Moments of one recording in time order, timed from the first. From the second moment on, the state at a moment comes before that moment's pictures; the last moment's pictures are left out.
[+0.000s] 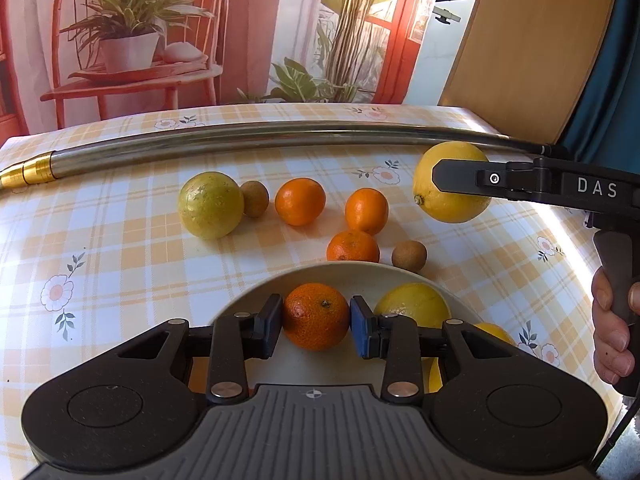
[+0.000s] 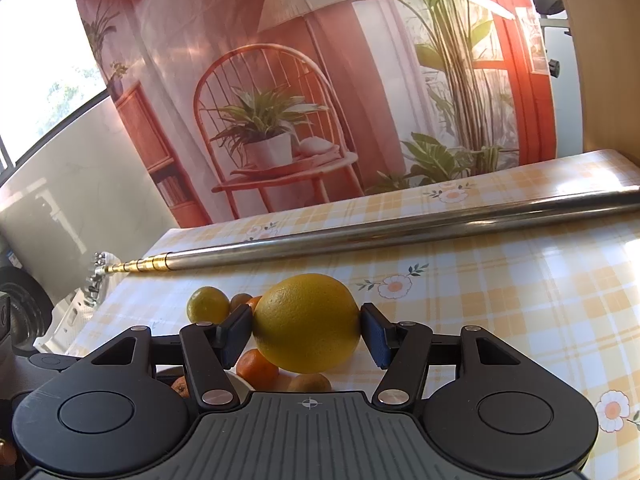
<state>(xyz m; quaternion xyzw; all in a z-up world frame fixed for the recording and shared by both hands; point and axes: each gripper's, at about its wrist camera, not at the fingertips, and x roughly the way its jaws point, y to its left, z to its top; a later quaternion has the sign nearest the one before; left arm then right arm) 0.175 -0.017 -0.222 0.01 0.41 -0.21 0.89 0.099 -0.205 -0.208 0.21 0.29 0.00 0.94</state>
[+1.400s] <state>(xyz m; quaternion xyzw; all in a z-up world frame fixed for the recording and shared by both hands) 0.104 0.078 -0.168 -0.04 0.34 -0.09 0.94 0.099 -0.083 -0.187 0.09 0.36 0.07 0.93</state>
